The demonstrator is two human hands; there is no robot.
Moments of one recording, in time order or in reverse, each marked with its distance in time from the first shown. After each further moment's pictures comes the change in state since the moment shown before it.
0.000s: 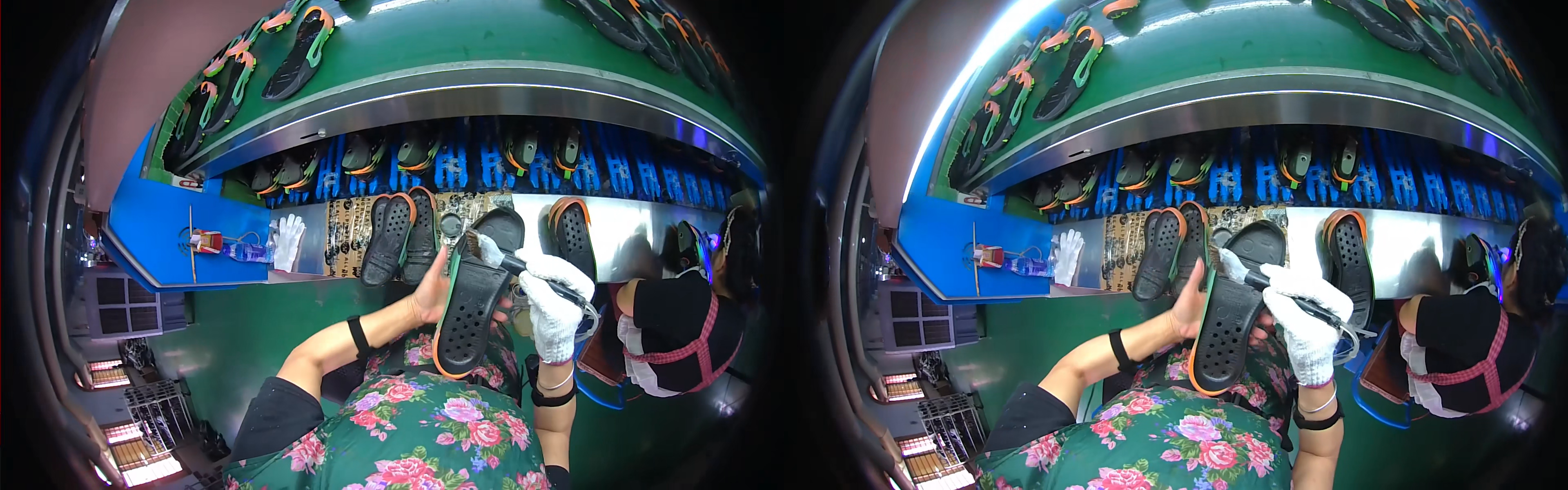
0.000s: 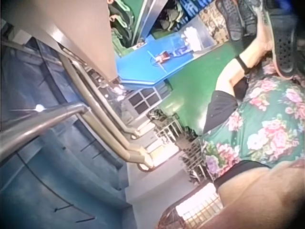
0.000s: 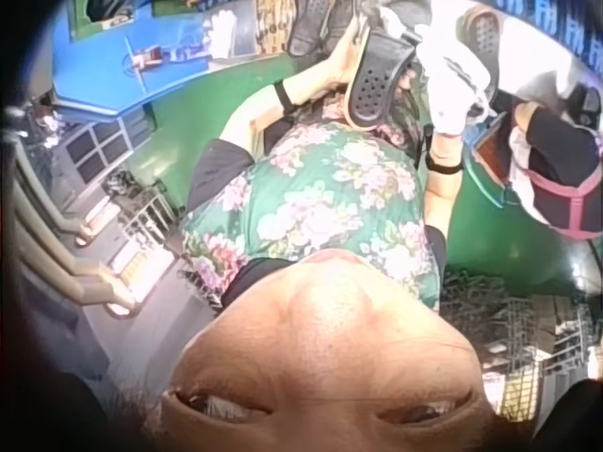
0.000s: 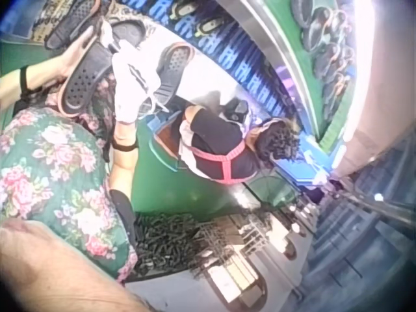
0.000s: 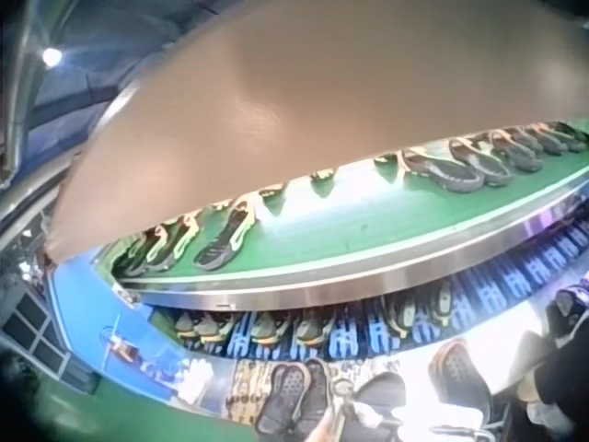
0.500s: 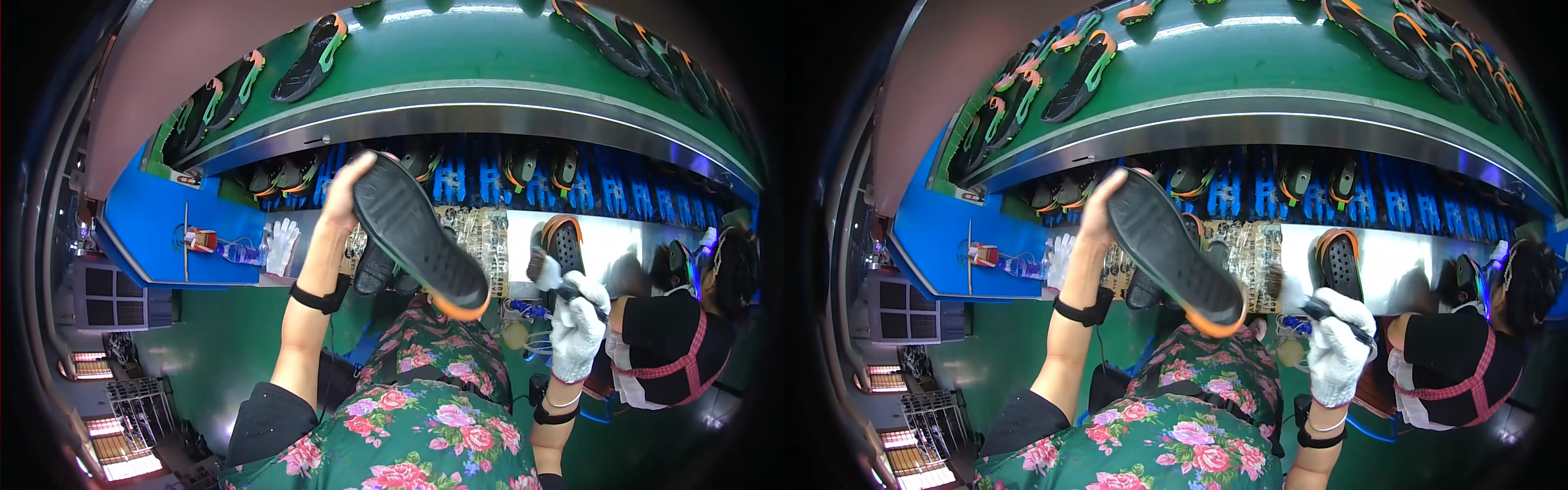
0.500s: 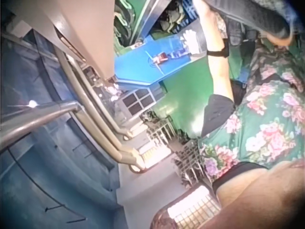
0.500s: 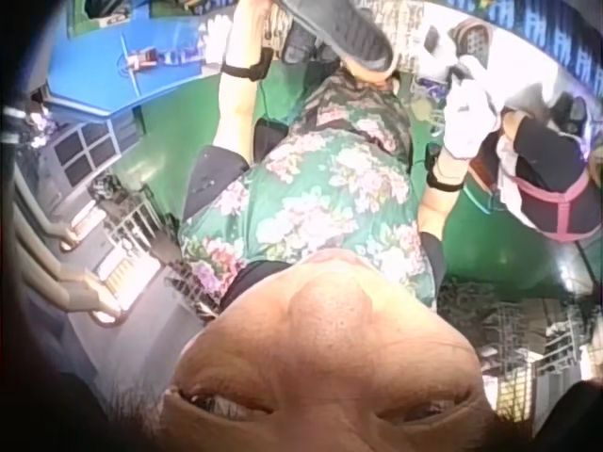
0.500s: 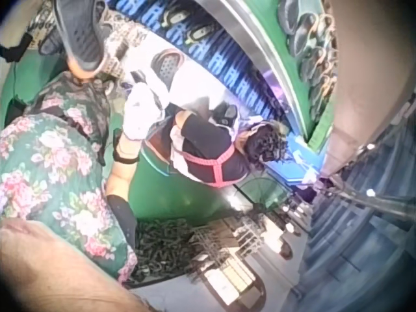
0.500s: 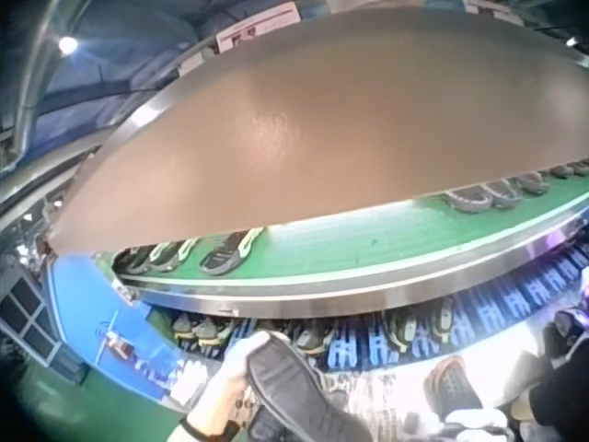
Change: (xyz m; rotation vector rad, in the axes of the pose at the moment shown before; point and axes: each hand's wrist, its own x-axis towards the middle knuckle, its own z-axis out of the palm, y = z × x) left_hand -0.066 0.191 0.061 0.784 0.586 0.732; right_hand -0.002 0.017 -0.059 0.499 0.002 -0.032
